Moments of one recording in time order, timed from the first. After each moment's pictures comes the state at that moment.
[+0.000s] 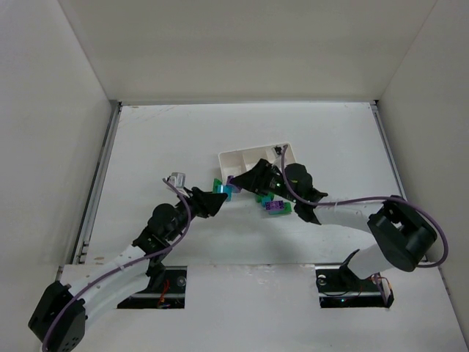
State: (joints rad) left arm -0.68 0.68 0.14 0.51 0.00 -0.75; right arm 0.74 1.47 0.64 0.69 -0.25 1.06
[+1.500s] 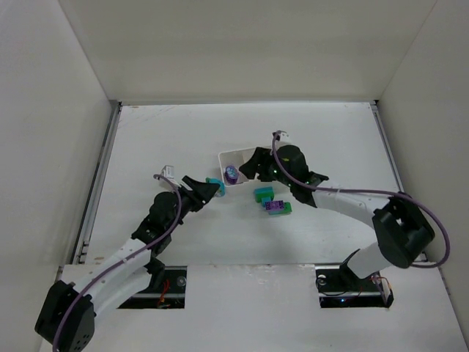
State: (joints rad) left arm -0.55 0.75 0.21 0.35 -0.04 -1.05; right arm 0.68 1.55 0.92 0.25 -0.03 0.70
